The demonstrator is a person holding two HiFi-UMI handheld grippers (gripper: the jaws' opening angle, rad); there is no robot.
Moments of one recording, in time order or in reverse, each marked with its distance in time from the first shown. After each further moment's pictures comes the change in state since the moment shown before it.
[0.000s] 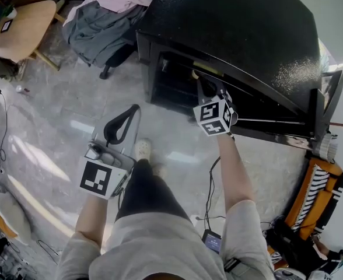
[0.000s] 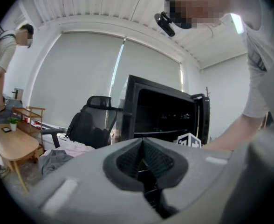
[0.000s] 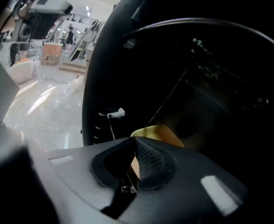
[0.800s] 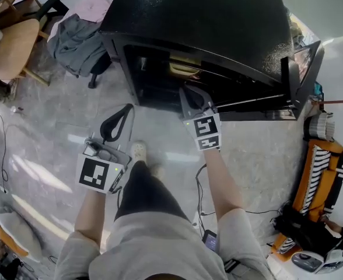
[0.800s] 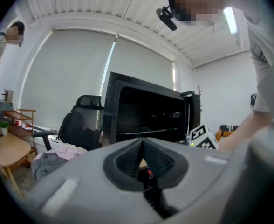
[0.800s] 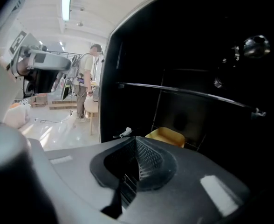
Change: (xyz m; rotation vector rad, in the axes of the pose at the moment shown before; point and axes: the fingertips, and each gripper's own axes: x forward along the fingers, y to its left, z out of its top) left arm 0.012 -0.039 -0.005 0.038 0.053 -0.073; right arm -0.084 0.019 0.013 0.367 -0.211 0.011
